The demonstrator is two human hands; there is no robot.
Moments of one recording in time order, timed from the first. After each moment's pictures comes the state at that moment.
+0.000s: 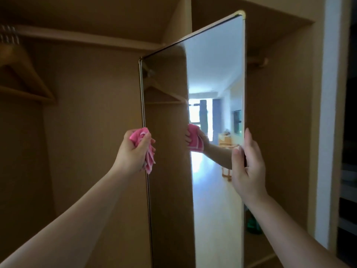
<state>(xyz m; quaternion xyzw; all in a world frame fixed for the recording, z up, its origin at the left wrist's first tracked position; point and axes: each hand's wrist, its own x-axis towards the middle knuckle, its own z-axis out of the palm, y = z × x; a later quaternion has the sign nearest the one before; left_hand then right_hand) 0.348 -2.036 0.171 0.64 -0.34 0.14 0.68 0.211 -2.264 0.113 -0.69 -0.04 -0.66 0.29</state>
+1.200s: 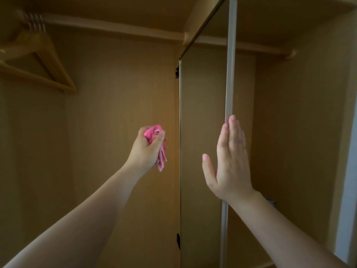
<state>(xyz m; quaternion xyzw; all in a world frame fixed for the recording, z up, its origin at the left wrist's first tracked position) 0.375 -2.021 0.154 0.67 -0.33 0.14 0.65 0.251 -2.198 0.117 -0.78 -0.02 -0.63 -0.01</state>
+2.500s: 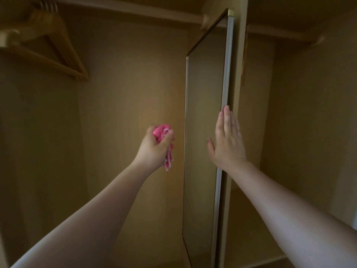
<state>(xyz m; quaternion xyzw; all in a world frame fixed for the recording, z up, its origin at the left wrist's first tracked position) 0.382 -1.997 0.139 0.68 -0.31 0.14 0.65 0.345 -2.214 0.128 -0.87 0.08 -0.48 -0.11</state>
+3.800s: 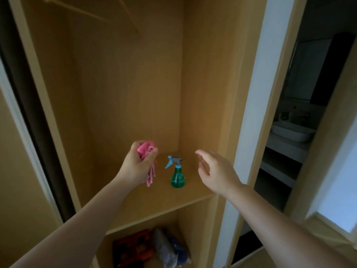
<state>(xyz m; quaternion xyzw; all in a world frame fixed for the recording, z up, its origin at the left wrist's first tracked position) 0.229 -2.371 0.007 0.74 -0.30 -0.02 0.60 0.102 -2.581 -0.012 -0.93 0.03 -0.34 0.16</state>
